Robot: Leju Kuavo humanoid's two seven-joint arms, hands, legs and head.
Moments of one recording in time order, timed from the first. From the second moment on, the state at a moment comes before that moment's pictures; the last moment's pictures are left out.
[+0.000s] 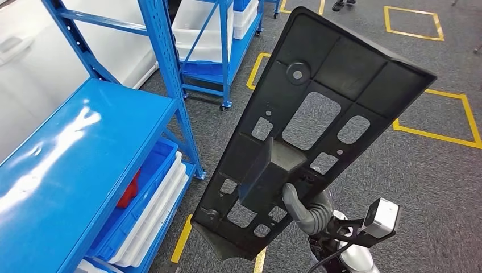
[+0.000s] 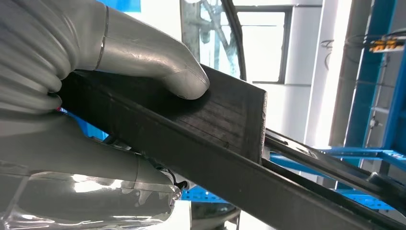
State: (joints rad) left arm -0.21 -0.11 -1.54 -0.15 1.30 0.29 -0.28; right arm -0.07 -0.13 0.39 -1.91 -0.21 0.28 -0.50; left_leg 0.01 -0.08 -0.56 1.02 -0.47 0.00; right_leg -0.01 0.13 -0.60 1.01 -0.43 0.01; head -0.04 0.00
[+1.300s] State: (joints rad) left arm -0.22 -0.10 -1.52 -0.15 1.29 0.30 -0.27; right arm -0.17 -0.13 0.40 -1.85 -0.28 0.25 -0.50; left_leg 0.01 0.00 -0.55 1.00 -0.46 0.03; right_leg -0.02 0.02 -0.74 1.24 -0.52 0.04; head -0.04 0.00
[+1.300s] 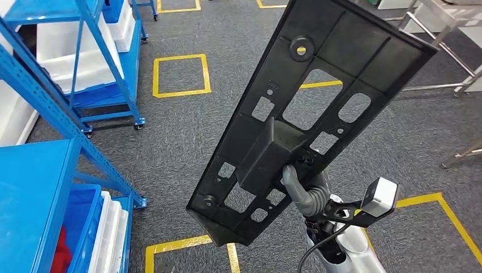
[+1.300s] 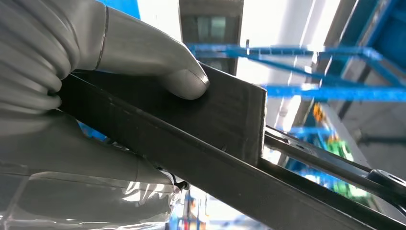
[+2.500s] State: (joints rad) left arm -0.20 -0.09 -1.53 -0.15 1.28 0.31 -0.28; right arm 0.04 -0.15 0.37 -1.97 -0.23 0.22 -0.54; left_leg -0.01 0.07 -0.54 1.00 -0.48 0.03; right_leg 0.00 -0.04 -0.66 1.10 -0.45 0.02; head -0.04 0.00
